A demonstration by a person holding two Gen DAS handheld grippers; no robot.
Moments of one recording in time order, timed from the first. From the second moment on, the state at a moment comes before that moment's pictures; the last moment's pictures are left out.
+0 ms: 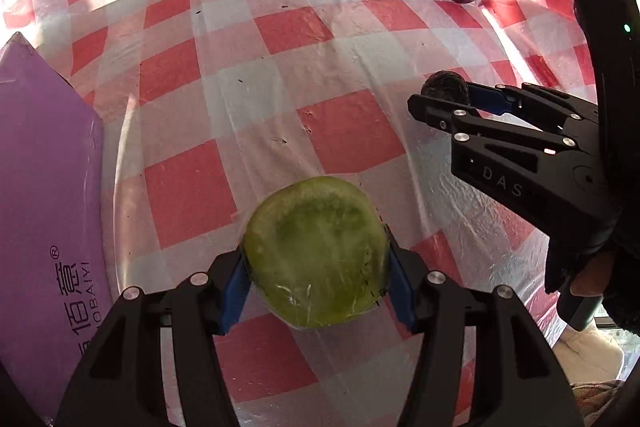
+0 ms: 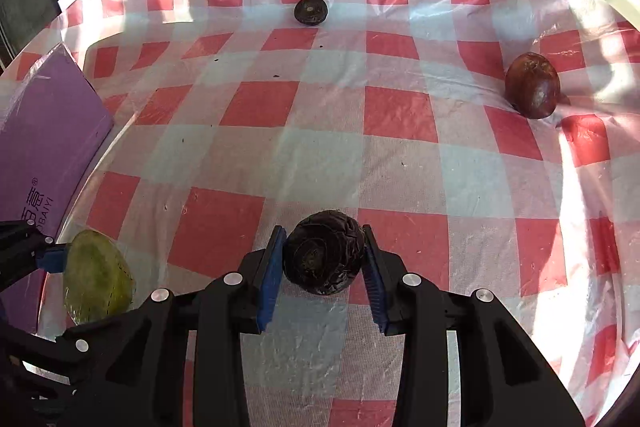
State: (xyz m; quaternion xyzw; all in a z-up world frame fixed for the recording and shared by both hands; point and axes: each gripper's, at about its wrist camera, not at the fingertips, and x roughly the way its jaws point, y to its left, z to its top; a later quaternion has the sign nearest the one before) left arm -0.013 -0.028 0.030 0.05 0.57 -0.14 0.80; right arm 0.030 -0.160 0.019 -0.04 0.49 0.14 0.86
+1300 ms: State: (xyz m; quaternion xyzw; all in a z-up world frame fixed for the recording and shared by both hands) left arm -0.069 0.262 0.166 -0.09 0.38 -0.04 0.92; right arm -0.091 0.071 0.164 -0.04 0.38 0.23 0.89
